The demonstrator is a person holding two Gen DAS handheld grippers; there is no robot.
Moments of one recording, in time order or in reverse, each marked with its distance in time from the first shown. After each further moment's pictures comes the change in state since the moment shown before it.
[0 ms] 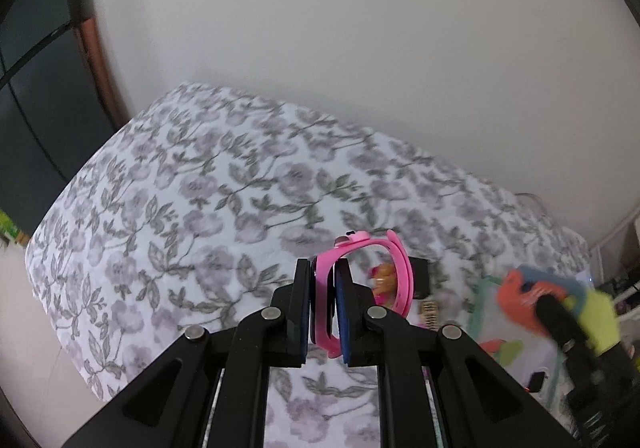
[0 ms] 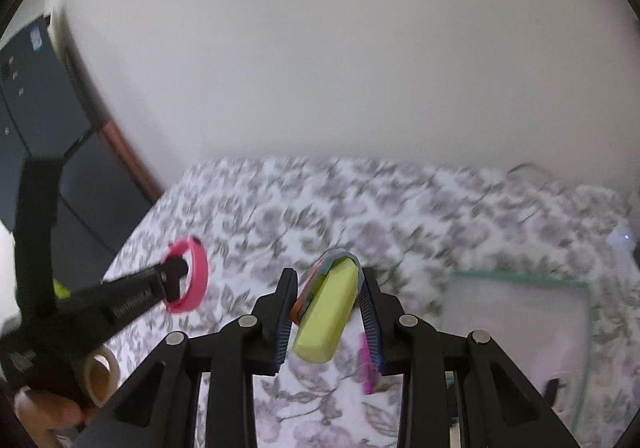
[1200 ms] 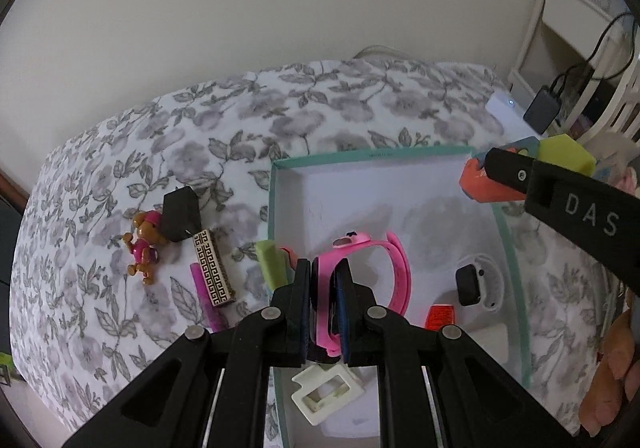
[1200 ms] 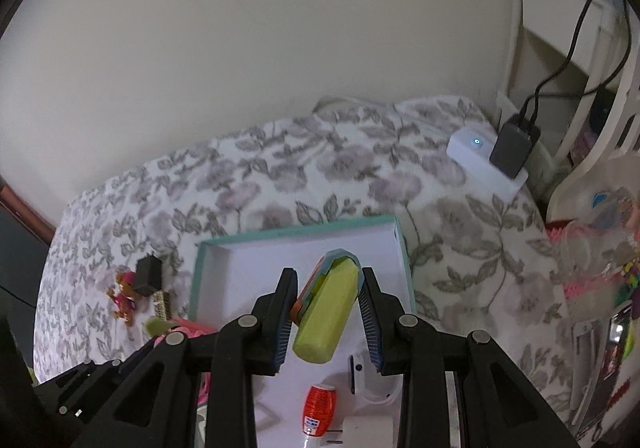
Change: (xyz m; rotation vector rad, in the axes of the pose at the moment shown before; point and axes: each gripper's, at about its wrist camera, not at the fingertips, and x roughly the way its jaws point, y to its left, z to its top) left arm 0.048 -0.227 -0.115 0.503 0.149 -0.135; right arm -0.014 -0.213 -0.045 0.280 0.135 -0.328
